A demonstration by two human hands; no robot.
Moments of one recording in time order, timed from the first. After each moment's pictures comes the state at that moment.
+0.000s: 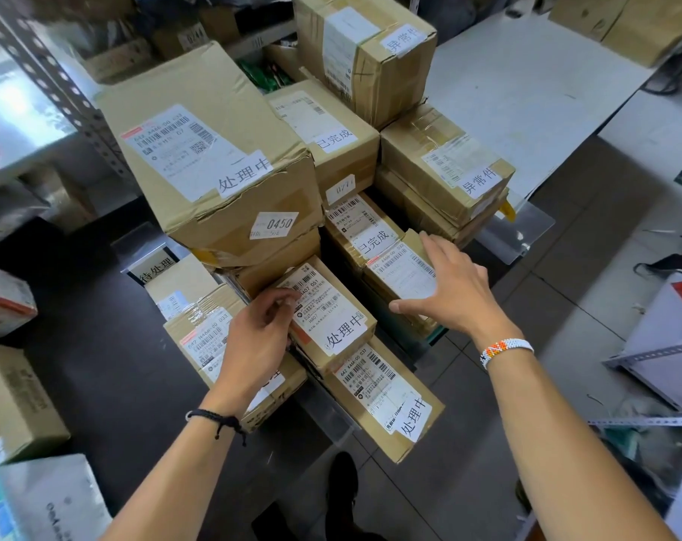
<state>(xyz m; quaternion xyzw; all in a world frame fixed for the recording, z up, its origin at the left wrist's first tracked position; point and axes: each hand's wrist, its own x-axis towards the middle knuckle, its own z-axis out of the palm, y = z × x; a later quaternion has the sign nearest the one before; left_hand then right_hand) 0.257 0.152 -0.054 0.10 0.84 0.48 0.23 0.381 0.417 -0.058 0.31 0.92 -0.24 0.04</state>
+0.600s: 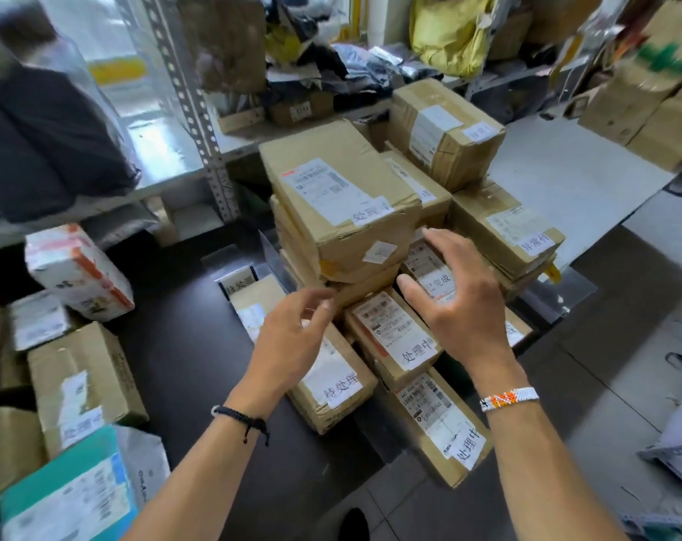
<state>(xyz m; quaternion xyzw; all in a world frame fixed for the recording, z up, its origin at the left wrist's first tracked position) 0.235 0.069 0.008 0.22 0.84 0.48 0.14 0.343 0.274 0.047 0.17 0.90 -0.29 -0.29</state>
